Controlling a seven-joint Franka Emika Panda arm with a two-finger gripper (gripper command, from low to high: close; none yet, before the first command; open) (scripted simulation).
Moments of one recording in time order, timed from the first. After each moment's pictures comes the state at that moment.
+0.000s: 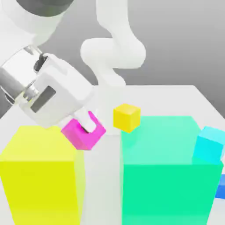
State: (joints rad) arm -0.13 0.04 0.01 -2.05 0.81 1.88 0.81
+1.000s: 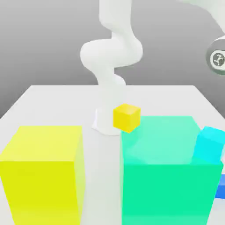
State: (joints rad) arm 0.48 0.14 0.23 -2.38 -0.02 2.55 0.62
